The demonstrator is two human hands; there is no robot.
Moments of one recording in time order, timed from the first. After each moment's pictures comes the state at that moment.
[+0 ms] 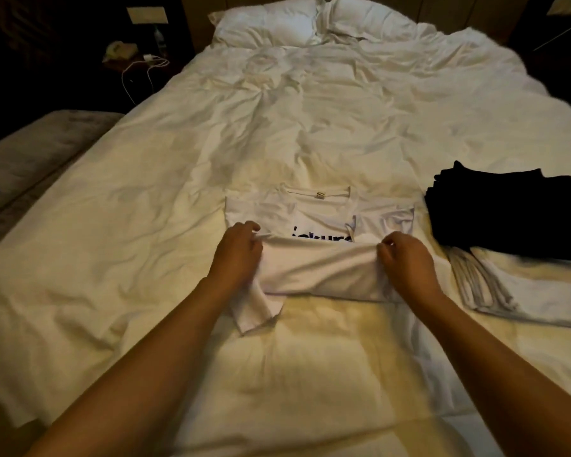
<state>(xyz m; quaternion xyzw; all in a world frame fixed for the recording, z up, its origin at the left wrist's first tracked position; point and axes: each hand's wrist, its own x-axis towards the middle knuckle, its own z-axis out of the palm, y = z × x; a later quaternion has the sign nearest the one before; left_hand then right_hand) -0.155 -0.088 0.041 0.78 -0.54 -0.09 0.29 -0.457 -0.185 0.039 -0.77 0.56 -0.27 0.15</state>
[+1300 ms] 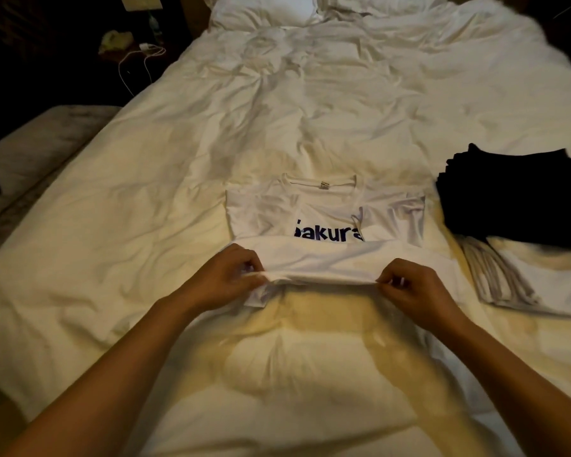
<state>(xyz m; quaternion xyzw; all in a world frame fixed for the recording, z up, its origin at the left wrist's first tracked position) -0.131 -0.033 0.054 0.64 -0.68 -0.24 0.28 -0.486 -0.144 0.030 -0.83 0.42 -0.24 0.29</state>
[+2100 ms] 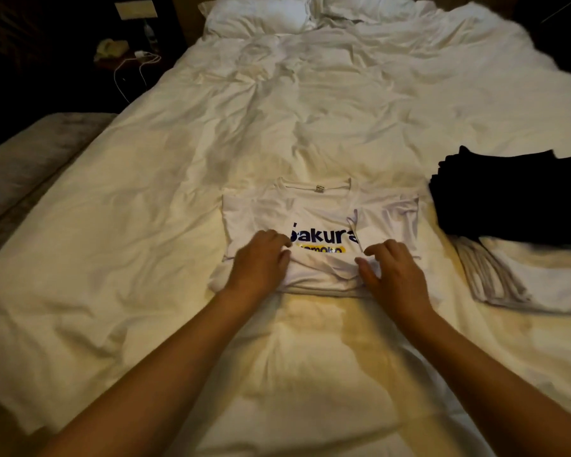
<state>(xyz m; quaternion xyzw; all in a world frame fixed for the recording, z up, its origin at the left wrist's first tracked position) -0.199 -0.080 0.047 0.71 -0.66 0.01 0.25 -0.443 -0.147 0.016 -0.81 0.47 -0.35 0.04</state>
